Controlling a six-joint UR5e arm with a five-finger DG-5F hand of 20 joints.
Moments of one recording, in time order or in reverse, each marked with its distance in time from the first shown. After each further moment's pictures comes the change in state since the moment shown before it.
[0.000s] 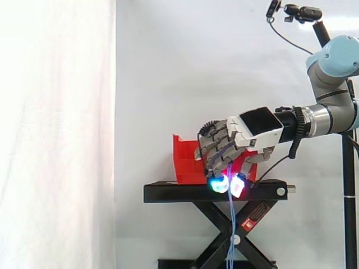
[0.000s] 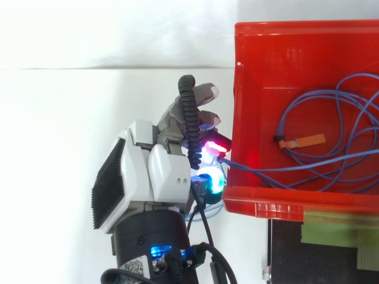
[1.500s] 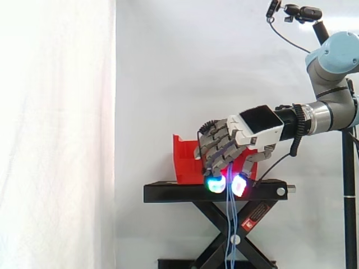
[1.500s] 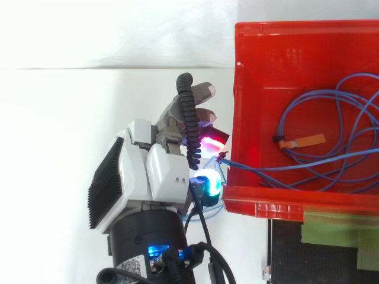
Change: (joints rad) arm 0.003 0.000 0.017 -0.035 0.006 0.016
